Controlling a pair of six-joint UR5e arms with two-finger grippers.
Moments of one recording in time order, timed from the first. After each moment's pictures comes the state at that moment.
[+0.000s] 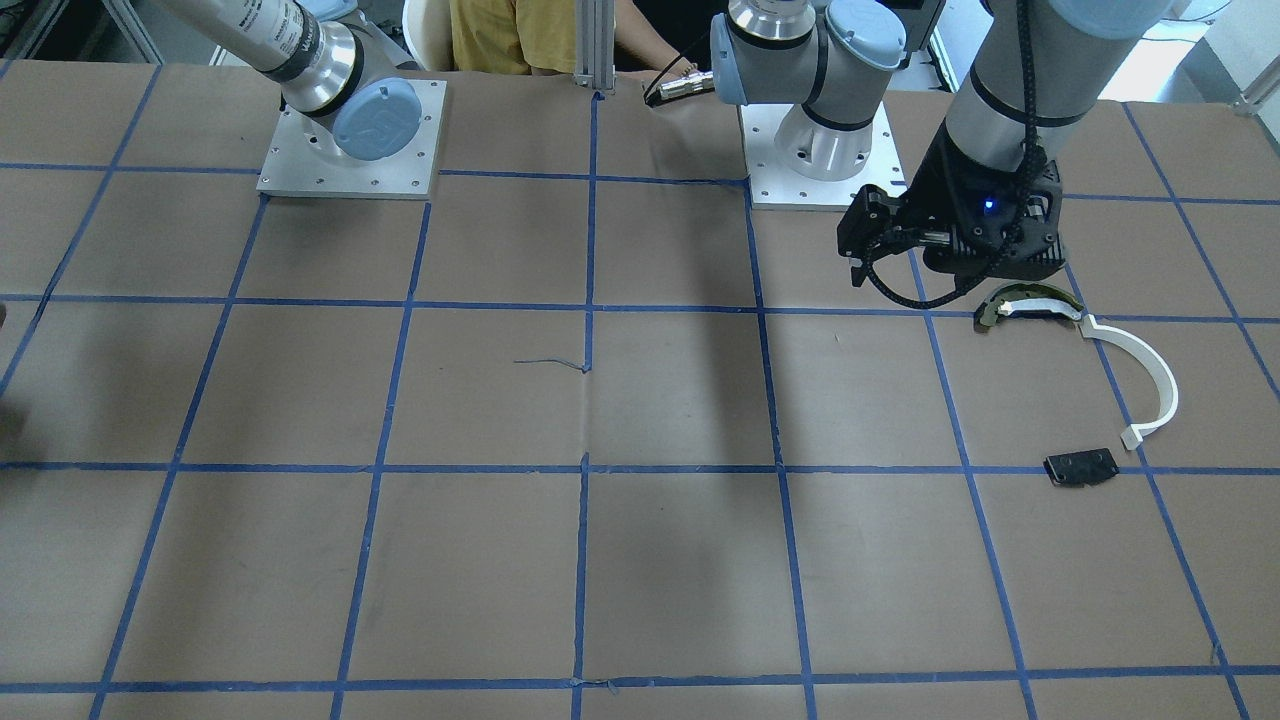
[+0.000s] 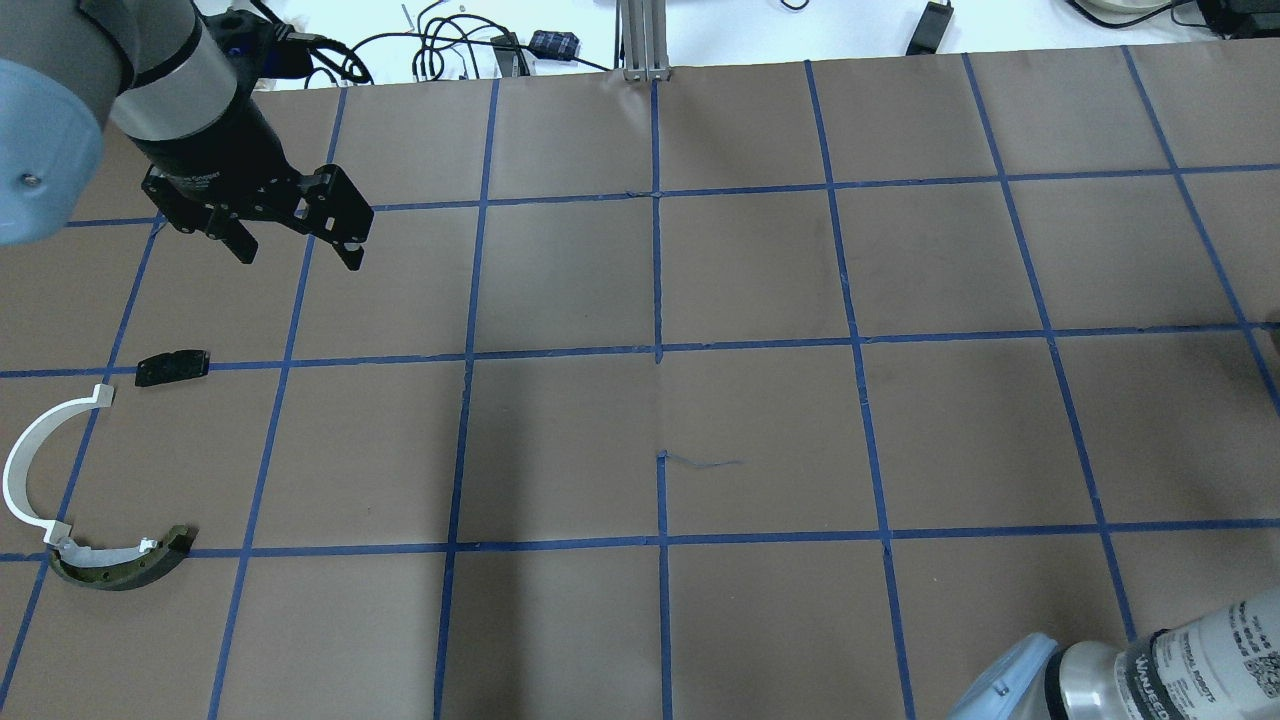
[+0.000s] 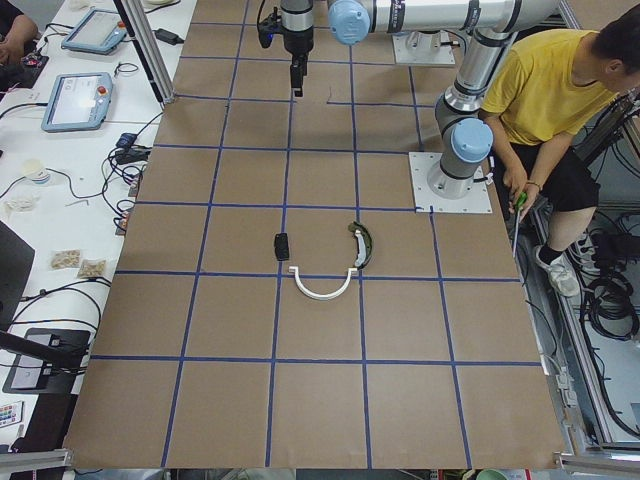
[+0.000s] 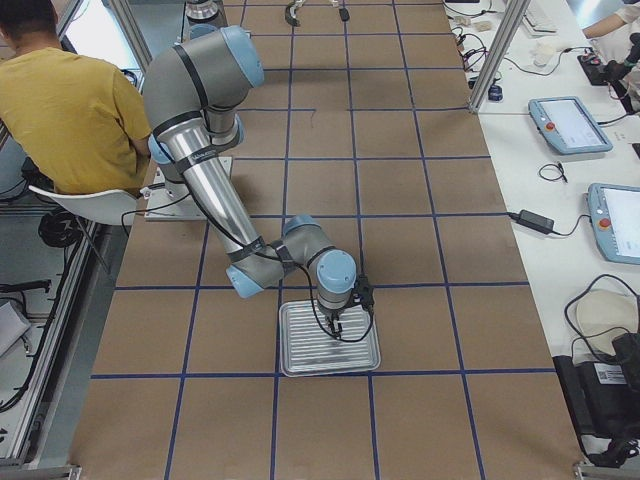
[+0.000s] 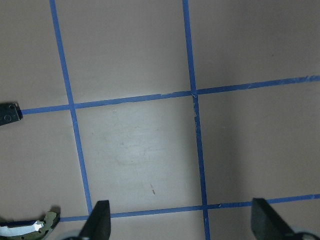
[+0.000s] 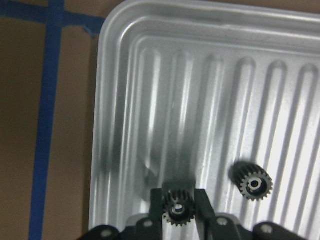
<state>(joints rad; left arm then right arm) -1.50 -1.59 -1.59 -1.56 1.61 0.17 0.59 -1.05 1.69 -2.21 -1.57 -1.17</state>
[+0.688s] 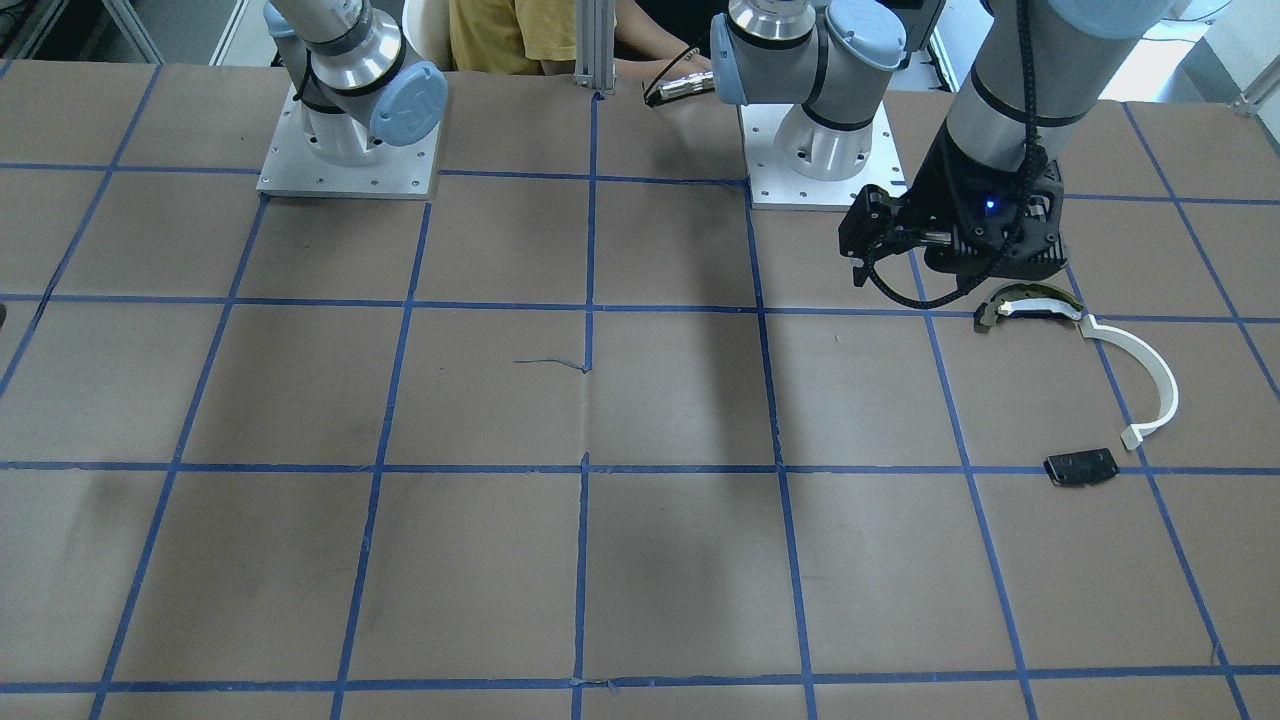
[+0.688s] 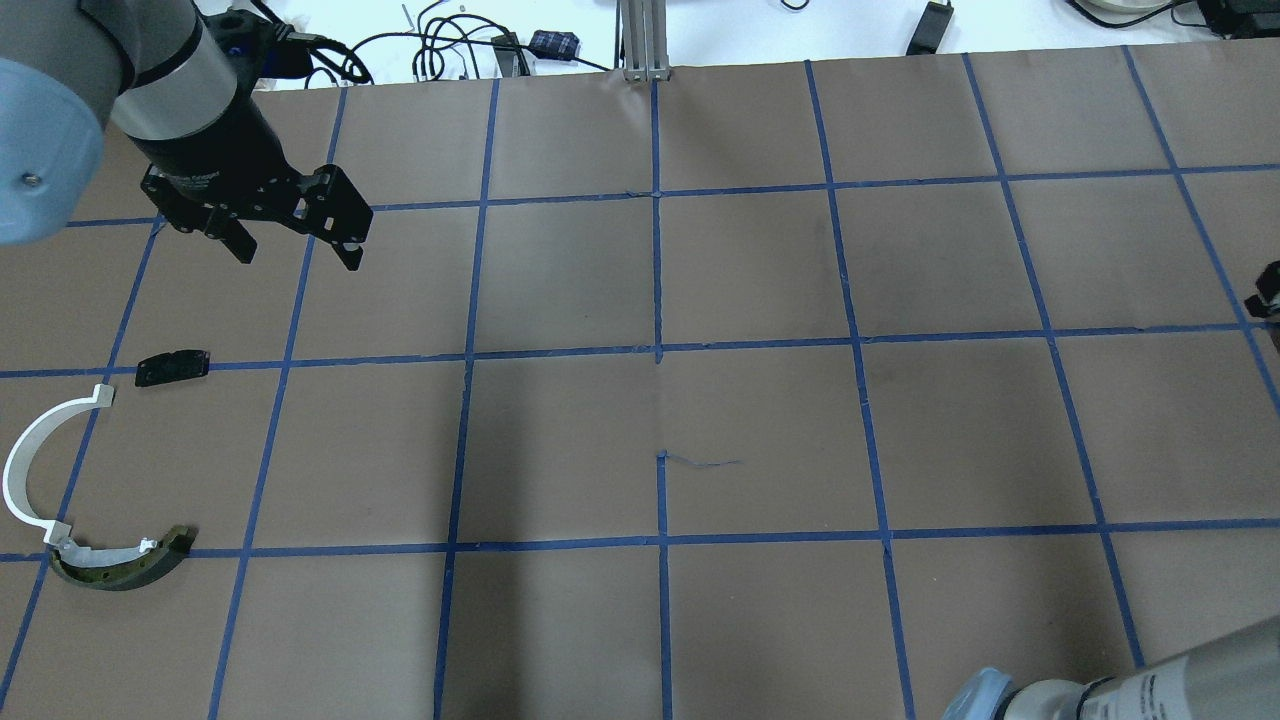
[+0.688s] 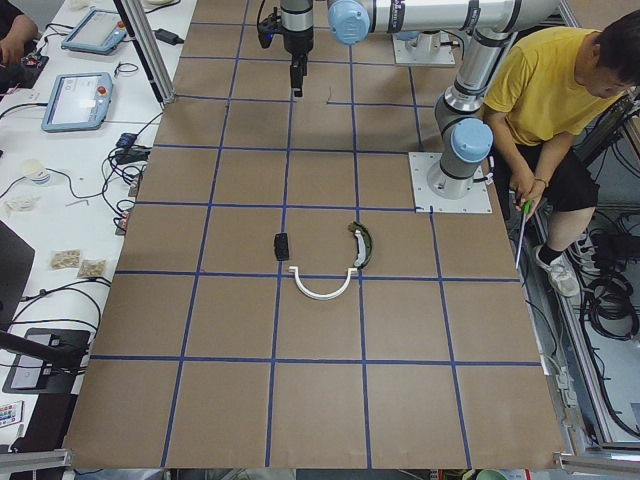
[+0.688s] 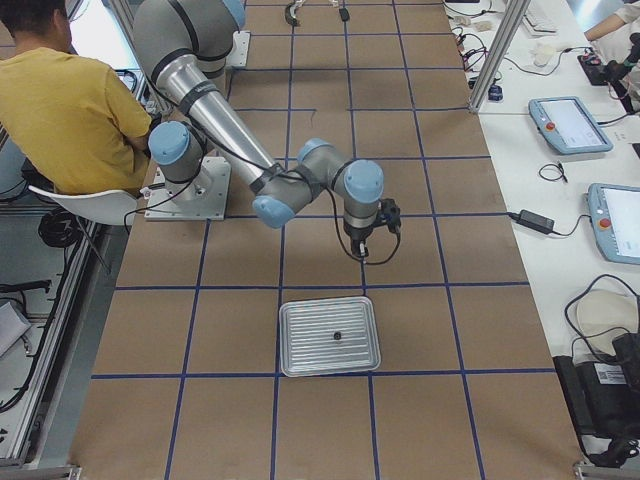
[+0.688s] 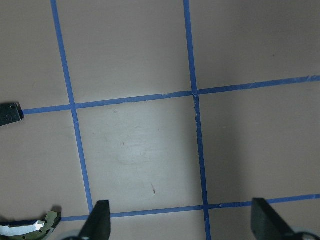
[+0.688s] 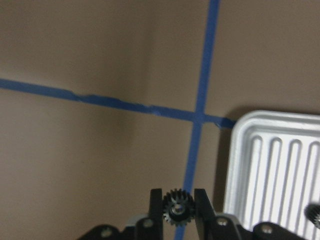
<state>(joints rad) -1.50 -1.58 -1.59 -1.56 1.61 0.17 0.91 -1.29 1.77 -2.07 -1.51 -0.80</state>
